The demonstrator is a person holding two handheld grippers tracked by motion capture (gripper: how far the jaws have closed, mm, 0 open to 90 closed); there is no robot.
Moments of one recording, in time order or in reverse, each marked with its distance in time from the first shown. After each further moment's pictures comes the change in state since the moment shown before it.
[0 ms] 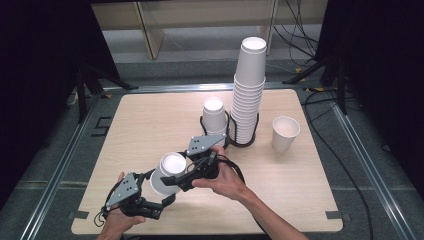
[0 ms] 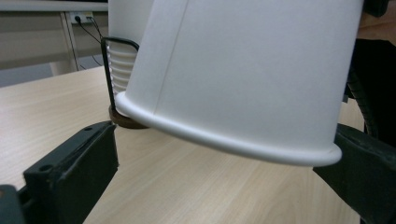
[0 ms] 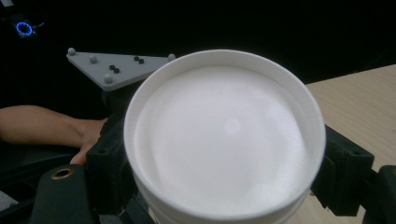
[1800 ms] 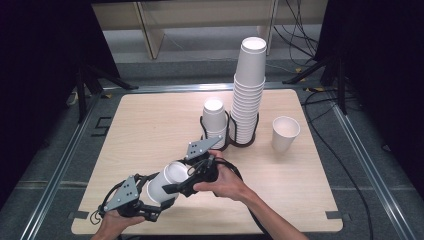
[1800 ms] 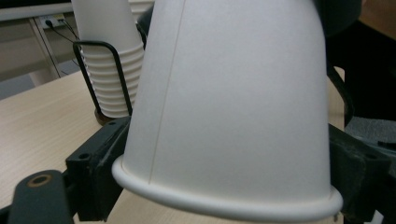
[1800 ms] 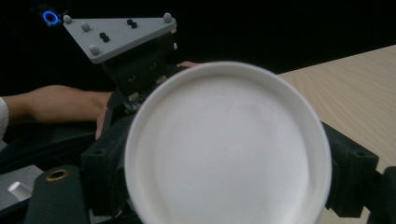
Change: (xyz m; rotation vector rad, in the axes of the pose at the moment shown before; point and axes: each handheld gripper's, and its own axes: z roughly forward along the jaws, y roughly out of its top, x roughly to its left) left arm -0.003 0.004 -0.007 0.107 -0.081 0.119; right arm -0.003 -0.012 0.005 0.085 0.081 0.025
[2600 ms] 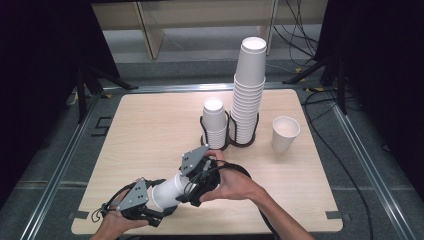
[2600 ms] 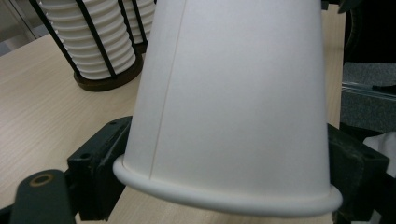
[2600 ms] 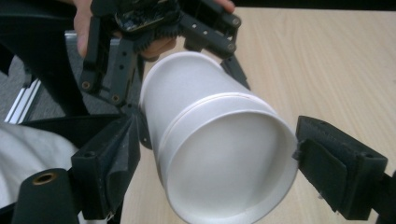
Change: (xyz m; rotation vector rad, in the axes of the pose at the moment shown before) left arm -0.006 -0.003 0.007 0.191 -0.032 0.064; right arm 0.022 0.010 -0.007 0.386 -0.098 -0.246
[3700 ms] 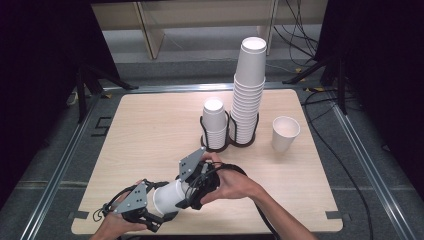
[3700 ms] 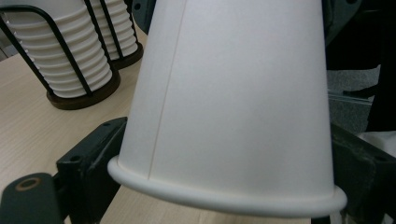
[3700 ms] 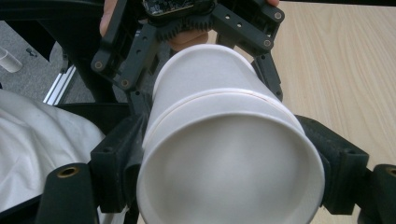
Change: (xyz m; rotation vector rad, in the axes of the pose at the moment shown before) left arm -0.003 -0.003 0.000 -0.073 -0.095 0.010; right arm -0.001 -0.004 0.009 0.015 0.103 -0.069
